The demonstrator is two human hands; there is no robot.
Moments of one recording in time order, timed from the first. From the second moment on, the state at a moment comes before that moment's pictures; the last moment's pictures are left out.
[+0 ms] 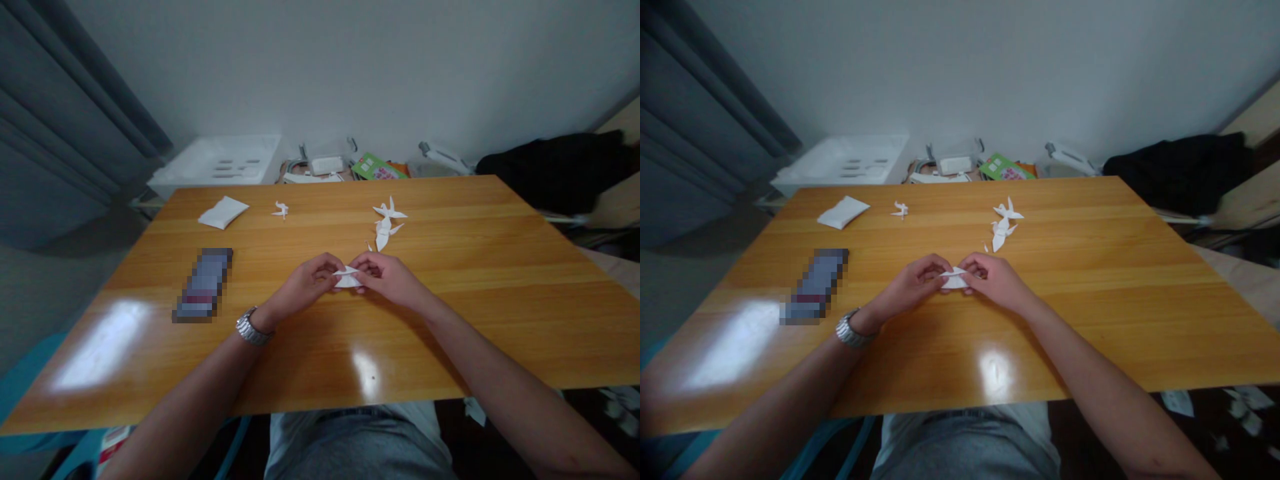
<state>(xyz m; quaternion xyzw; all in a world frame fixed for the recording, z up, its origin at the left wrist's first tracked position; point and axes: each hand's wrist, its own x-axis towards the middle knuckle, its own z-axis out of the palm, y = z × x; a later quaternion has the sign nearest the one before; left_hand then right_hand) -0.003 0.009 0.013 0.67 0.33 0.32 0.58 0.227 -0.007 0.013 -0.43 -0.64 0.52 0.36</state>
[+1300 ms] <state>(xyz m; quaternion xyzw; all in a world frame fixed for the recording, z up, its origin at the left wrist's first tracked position) 0.008 -0.002 0.016 0.71 0.41 0.34 0.46 0.228 -0.011 0.022 -0.46 -0.62 0.53 0.35</state>
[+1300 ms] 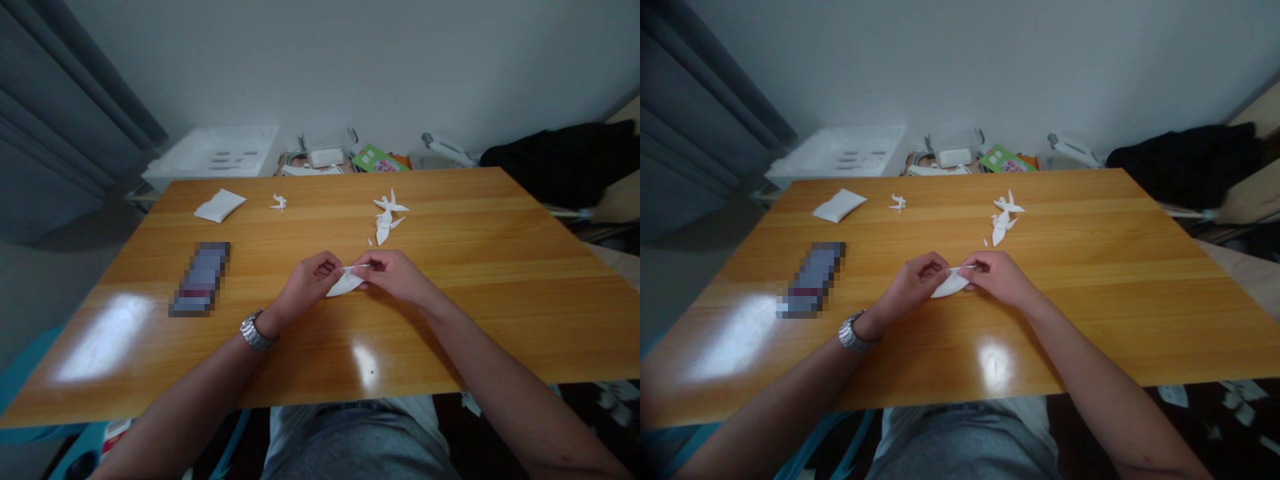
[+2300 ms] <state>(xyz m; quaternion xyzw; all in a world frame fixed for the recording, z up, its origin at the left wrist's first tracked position) 0.006 0.001 0.019 0.71 0.43 0.35 0.44 0.227 -0.011 0.011 -0.50 -0.66 0.43 0.36</state>
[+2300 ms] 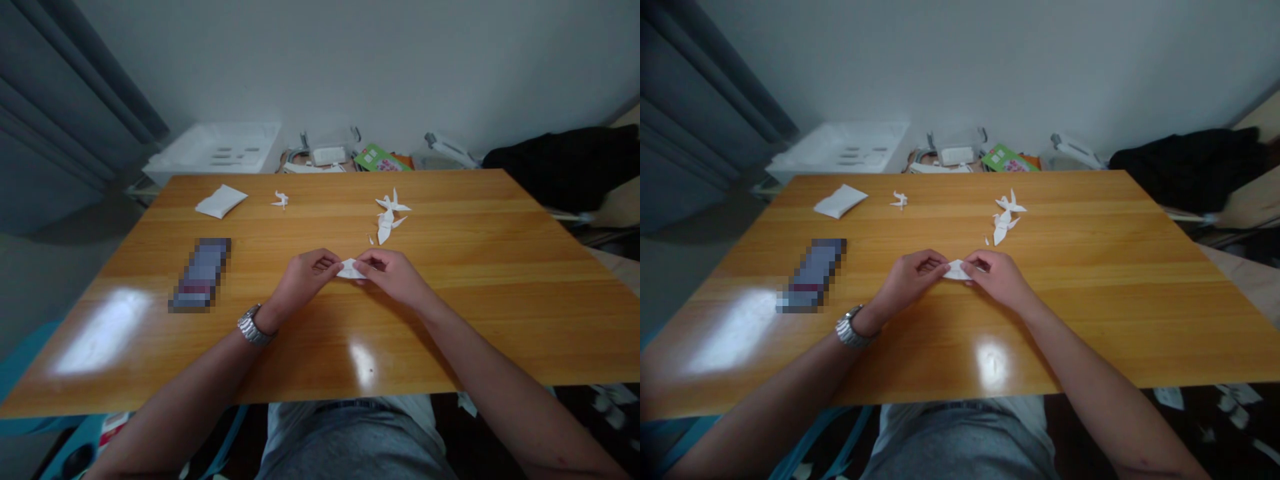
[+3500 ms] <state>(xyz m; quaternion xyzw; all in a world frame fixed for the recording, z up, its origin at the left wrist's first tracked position) 0.000 0.001 0.025 0.71 0.42 0.35 0.44 0.224 -0.013 0.015 -0.52 -0.61 0.46 0.38</state>
